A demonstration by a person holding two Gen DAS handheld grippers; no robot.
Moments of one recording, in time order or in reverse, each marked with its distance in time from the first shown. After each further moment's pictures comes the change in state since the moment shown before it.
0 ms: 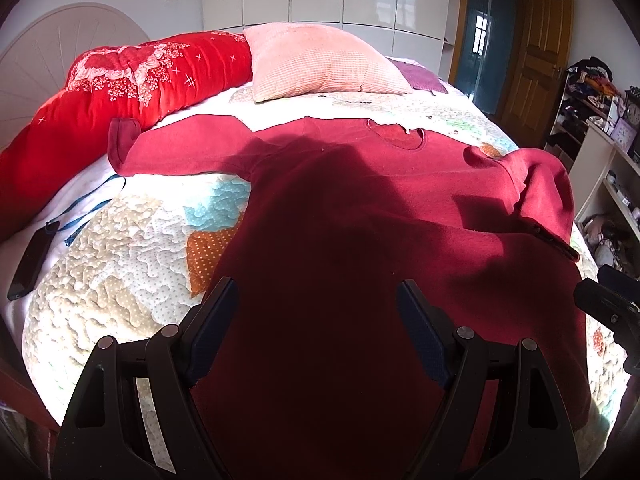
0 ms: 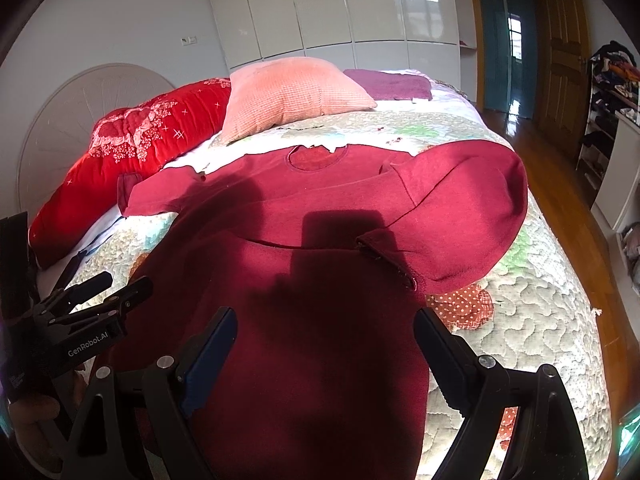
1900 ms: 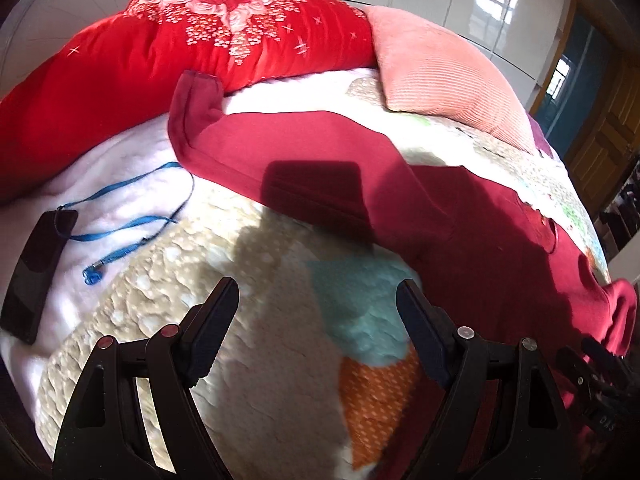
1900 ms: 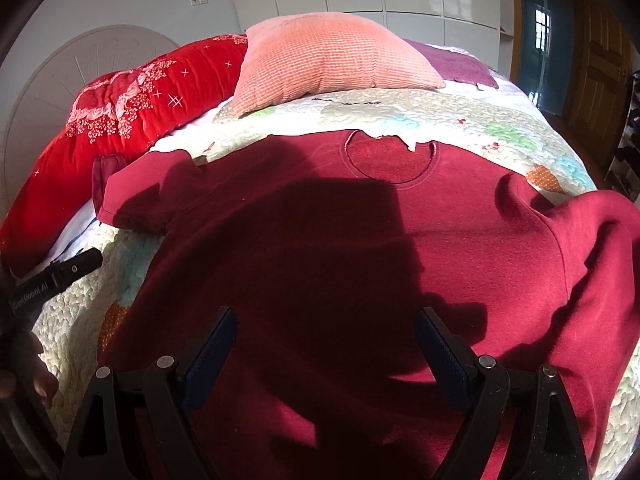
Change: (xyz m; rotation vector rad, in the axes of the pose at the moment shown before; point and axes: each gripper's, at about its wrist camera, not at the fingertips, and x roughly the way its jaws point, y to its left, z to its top) left arm 0.095 0.170 0.086 -0.310 0.080 0.132; right arm 0.153 0.081 0.084 -0.076 0.125 0.034
